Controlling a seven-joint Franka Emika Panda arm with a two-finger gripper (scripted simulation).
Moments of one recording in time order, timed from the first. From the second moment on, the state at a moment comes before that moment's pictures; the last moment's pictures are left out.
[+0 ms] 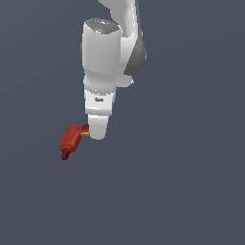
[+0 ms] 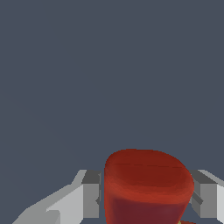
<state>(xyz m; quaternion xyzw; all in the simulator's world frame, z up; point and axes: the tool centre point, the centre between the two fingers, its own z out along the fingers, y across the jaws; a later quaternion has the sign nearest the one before) 0.037 -0.083 0.253 0.68 0.73 0.00 0.11</state>
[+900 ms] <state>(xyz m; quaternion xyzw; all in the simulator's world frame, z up) 0.057 -0.153 0.308 0.61 0.78 0.07 0.13</state>
